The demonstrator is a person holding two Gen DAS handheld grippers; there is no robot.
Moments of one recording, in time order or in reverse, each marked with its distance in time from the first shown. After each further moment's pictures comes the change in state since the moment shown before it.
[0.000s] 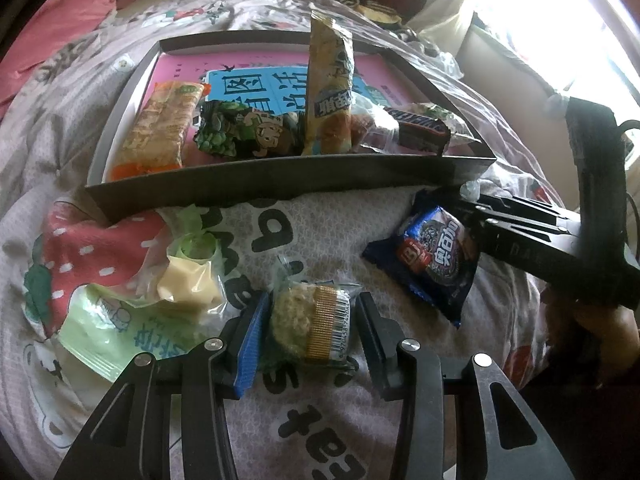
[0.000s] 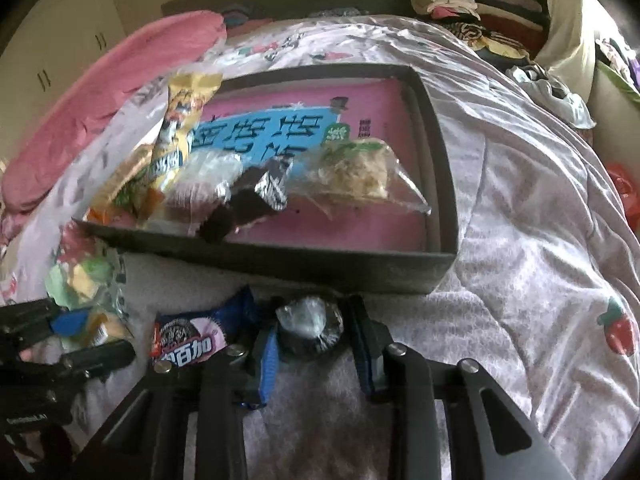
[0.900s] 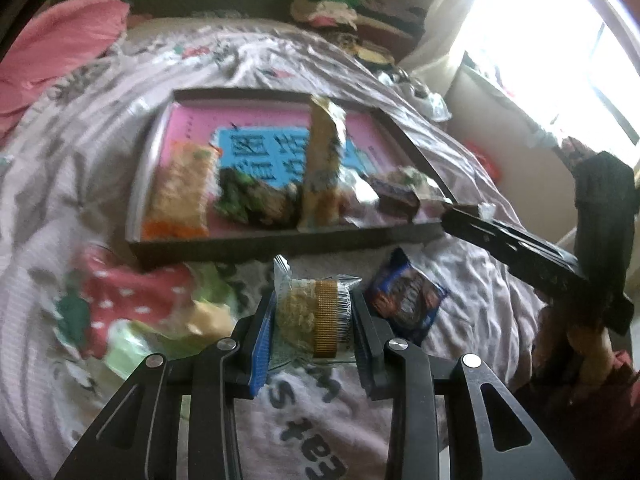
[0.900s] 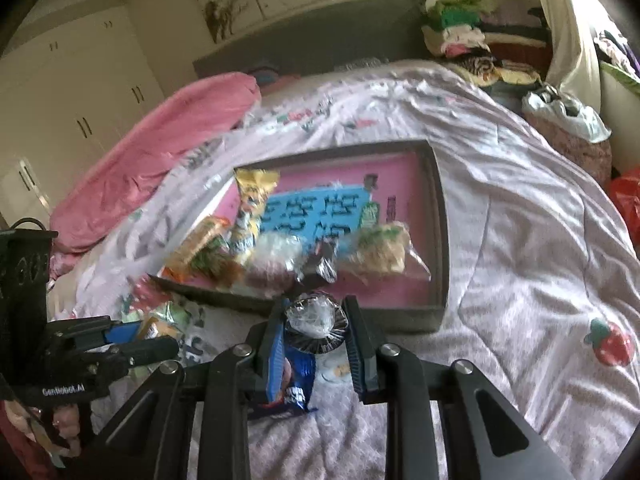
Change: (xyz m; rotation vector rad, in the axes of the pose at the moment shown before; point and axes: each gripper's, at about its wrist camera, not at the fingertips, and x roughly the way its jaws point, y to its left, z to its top) left arm -0.047 0.007 0.016 -0.038 -0.152 -0.042; right arm -0.061 -0.002 0.009 0.030 -0.213 0.167
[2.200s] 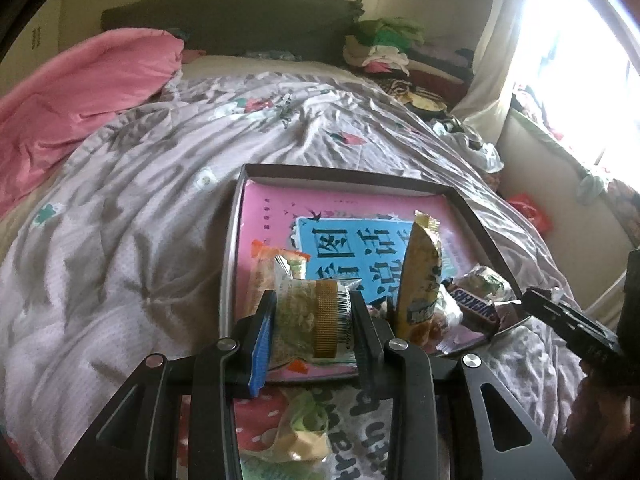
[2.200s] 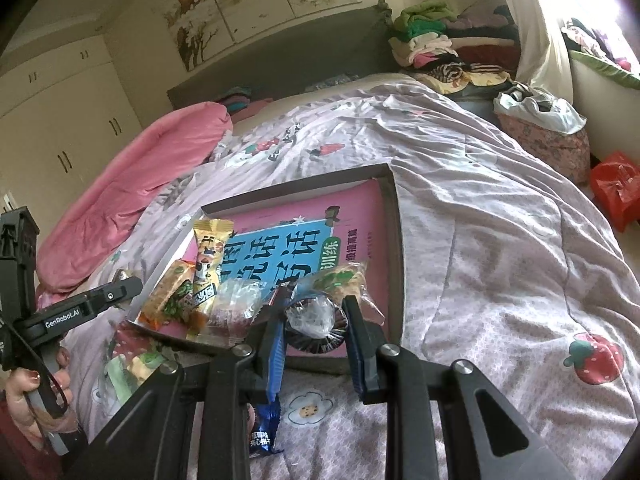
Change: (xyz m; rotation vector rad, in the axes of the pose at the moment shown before) left arm 0.004 0.034 0.059 -0.050 -0.155 0.175; right arm 0.003 -0.028 0.015 0.087 -0.060 -0.061
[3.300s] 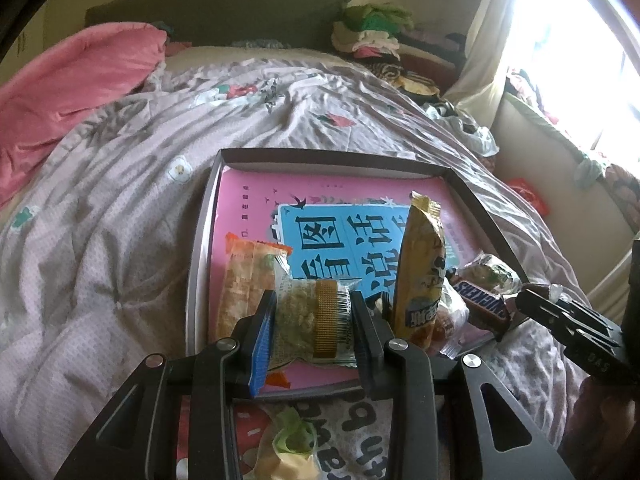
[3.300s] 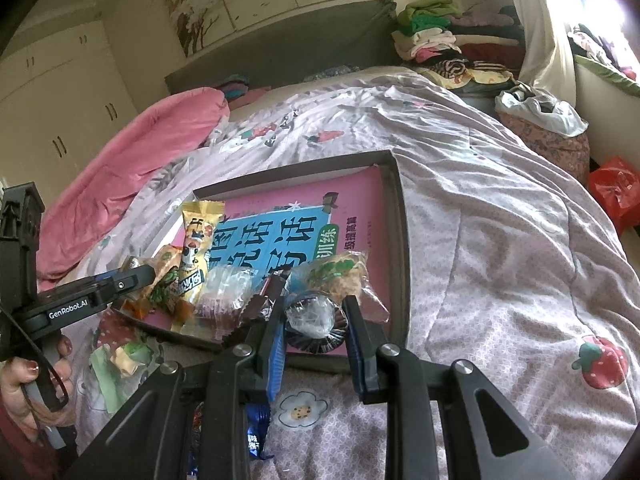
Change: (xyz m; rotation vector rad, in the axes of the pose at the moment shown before) left arm 0.028 -0.009 -0.001 0.032 0.049 -0.015; right arm 0.018 0.005 -0.002 -0.029 0.036 -0.024
